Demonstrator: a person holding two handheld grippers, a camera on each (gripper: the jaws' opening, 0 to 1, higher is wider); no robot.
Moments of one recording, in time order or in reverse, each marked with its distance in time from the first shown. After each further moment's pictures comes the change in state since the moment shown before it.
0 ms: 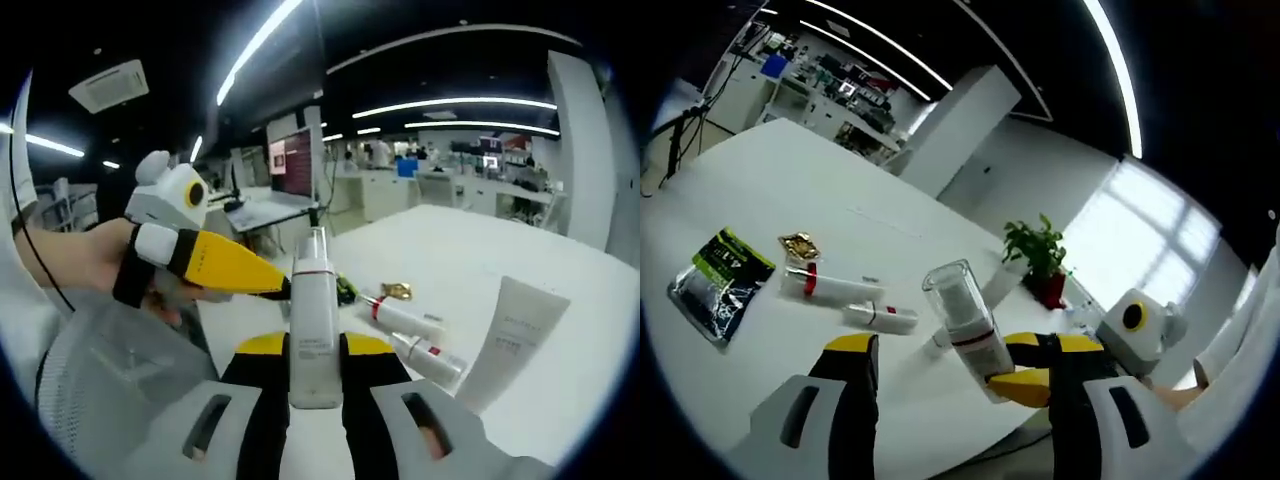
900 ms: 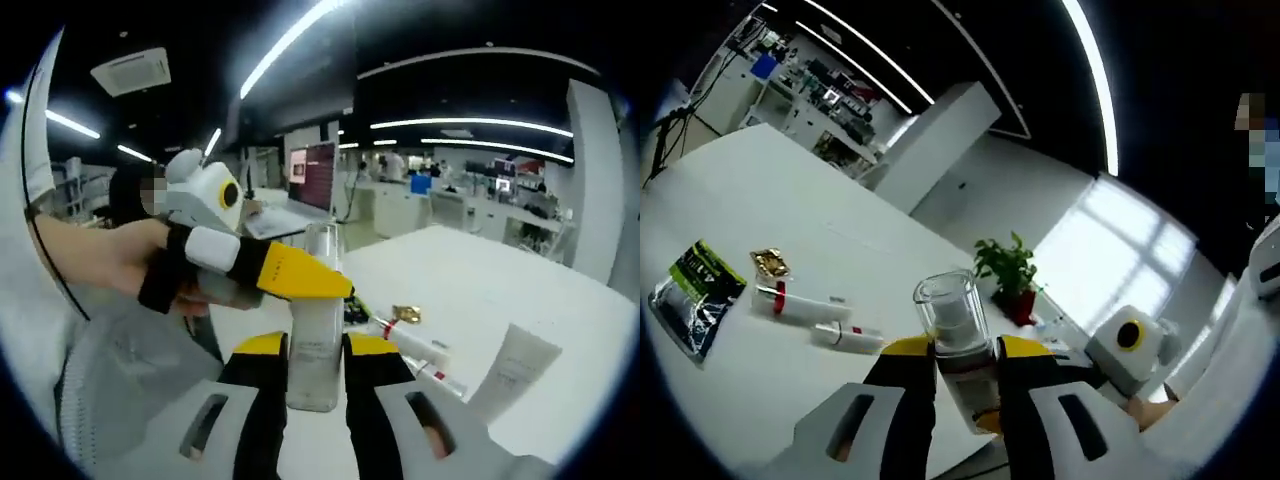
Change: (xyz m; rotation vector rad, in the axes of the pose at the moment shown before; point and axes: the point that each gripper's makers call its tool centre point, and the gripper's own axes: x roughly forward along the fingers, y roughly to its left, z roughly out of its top) left arm -0.009 -0.040 0.031 0.007 -0.056 -0.216; right arm -0.010 0.031 0.037 -0.025 -0.065 0.100
